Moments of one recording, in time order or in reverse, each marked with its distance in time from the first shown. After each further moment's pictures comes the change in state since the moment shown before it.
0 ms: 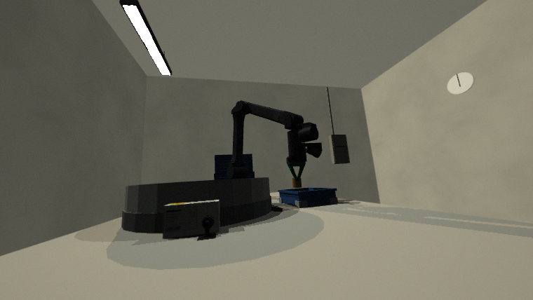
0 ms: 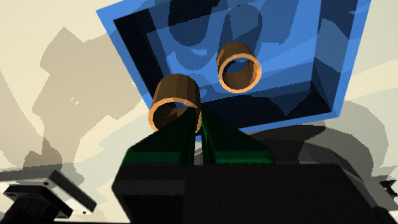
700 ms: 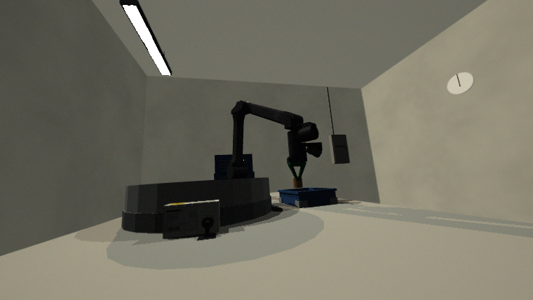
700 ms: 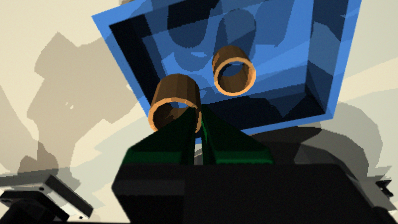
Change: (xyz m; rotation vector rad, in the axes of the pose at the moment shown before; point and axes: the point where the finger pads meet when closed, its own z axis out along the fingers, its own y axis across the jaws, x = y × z) arm -0.003 -0.003 0.000 0.017 -0.015 0.000
